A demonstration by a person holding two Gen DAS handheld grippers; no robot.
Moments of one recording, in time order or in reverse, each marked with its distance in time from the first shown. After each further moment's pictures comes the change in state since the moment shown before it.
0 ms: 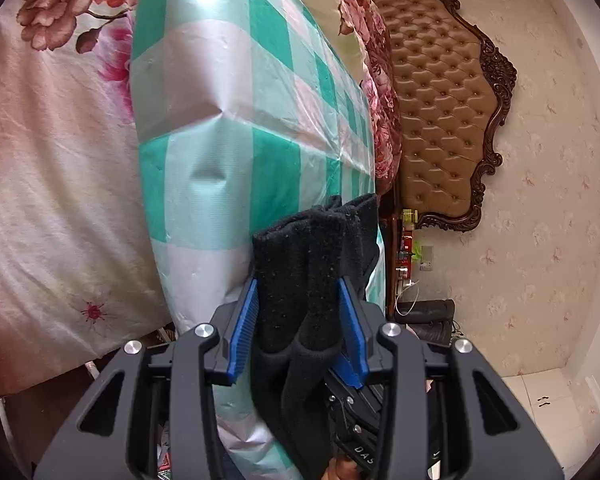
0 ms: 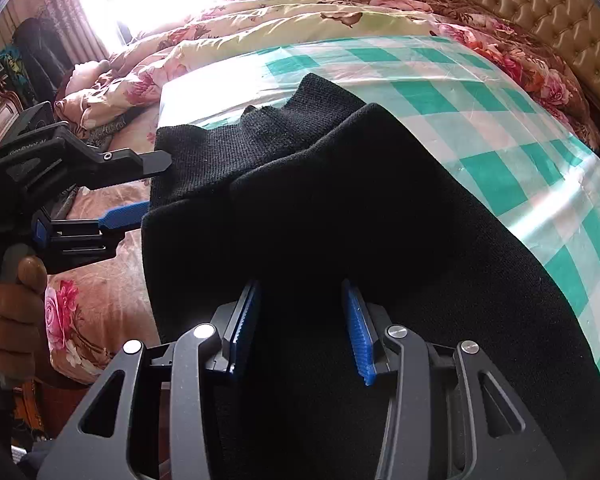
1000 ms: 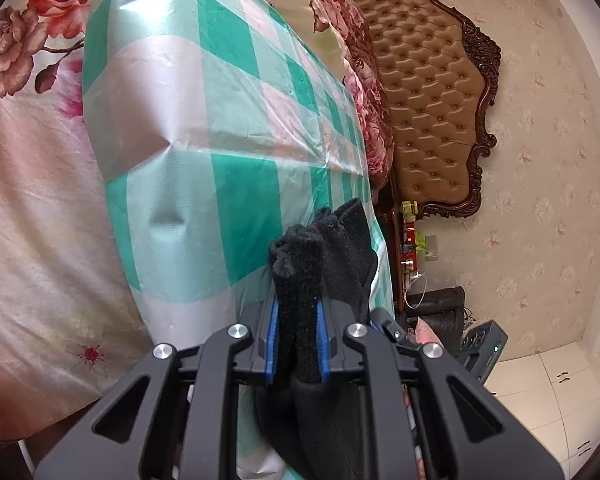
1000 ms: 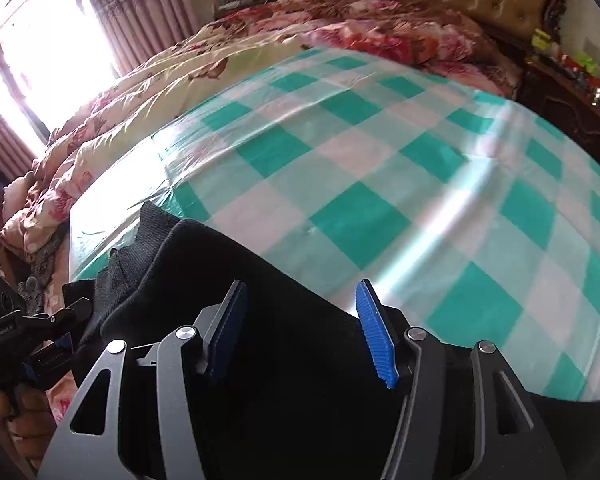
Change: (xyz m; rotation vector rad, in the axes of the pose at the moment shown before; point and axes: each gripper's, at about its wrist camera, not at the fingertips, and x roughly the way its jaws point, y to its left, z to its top) left arm 0.018 -0.014 0.017 0.104 -0.010 0.005; right arm -0.023 -0.093 0.022 0.367 -0.102 -0.174
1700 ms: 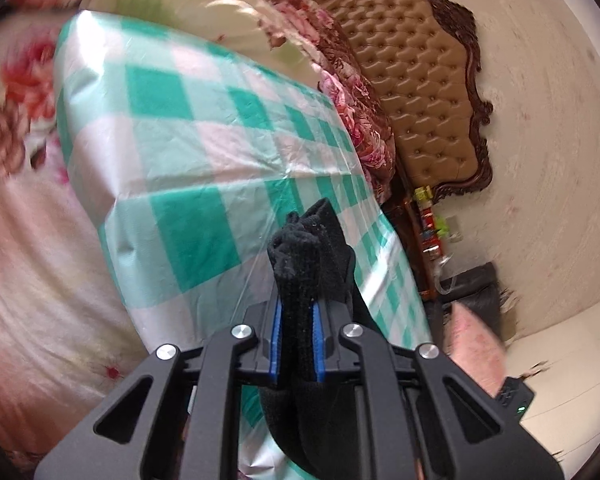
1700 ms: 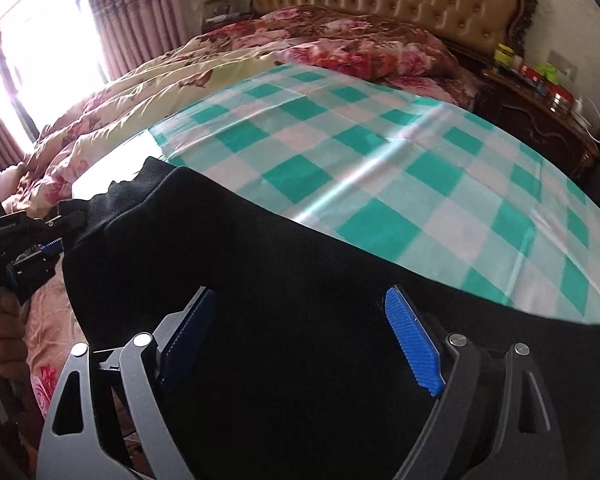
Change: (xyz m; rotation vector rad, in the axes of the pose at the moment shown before) left arm -0.012 -0.060 -0.010 0.259 -0.057 0.144; right arm -0.080 -0.032 -0.062 0.005 -0.072 -0.080
